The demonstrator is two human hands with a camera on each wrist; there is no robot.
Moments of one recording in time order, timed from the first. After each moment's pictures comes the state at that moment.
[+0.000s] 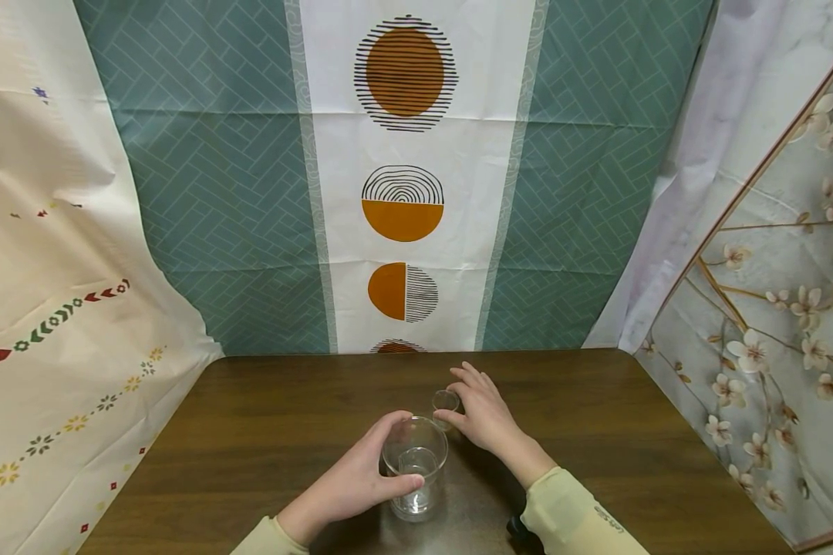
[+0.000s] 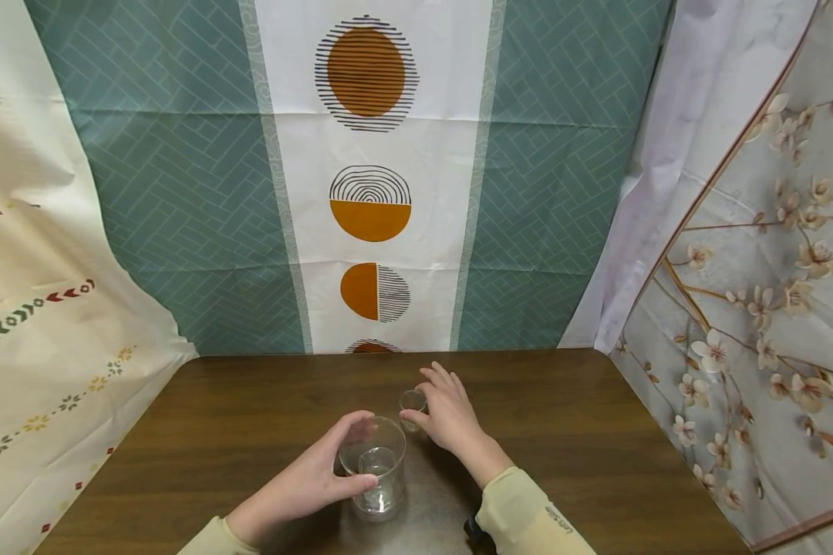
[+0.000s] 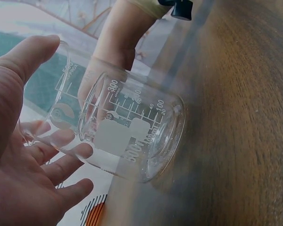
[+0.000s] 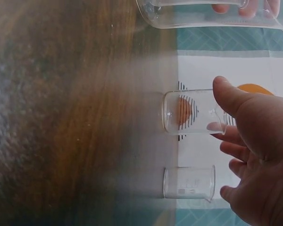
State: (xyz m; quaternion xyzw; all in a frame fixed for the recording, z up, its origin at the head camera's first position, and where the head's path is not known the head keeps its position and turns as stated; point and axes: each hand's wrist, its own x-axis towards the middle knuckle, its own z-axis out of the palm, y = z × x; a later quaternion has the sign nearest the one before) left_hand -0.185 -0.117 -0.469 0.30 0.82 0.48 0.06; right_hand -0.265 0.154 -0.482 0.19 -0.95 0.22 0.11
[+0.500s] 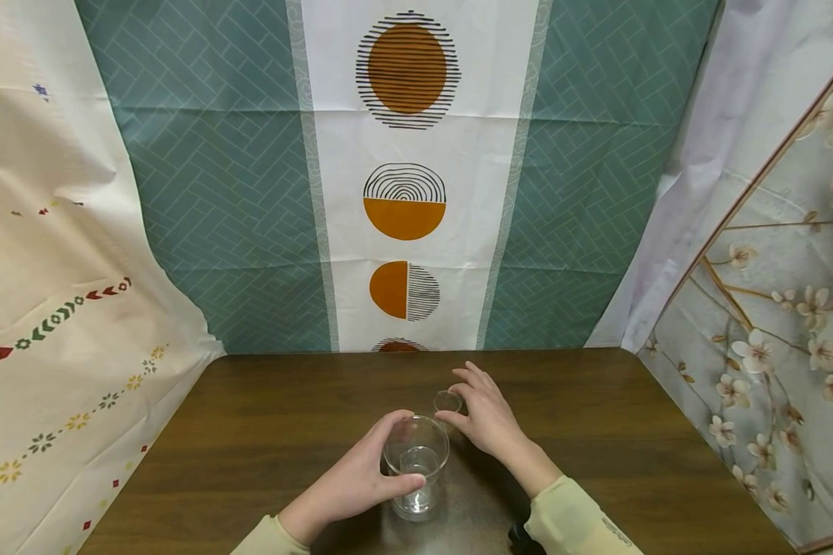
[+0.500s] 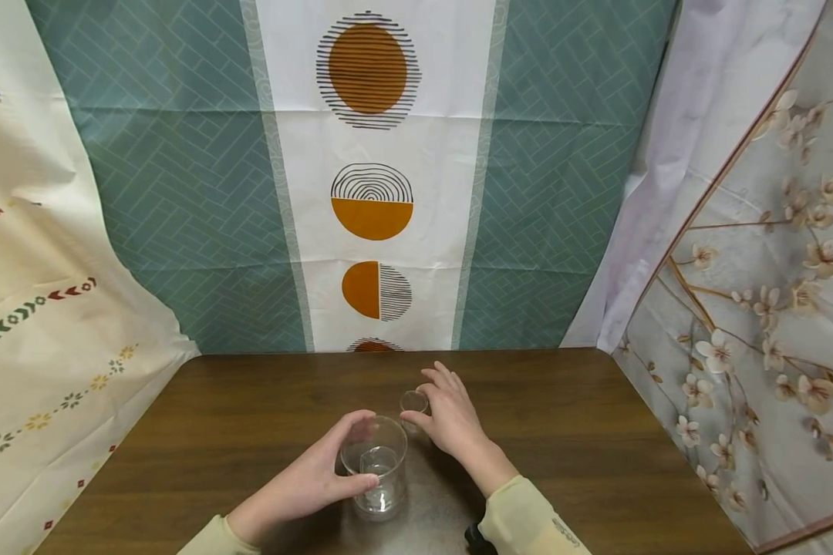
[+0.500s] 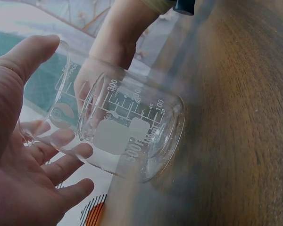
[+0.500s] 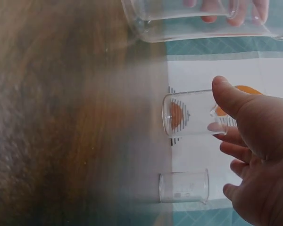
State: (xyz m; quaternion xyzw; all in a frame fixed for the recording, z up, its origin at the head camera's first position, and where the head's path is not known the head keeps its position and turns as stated) left_hand -0.184 -0.117 -0.470 0.29 0.84 0.46 0.04; right_hand -0.257 0.154 -0.483 0.19 -0.94 0.25 0.15
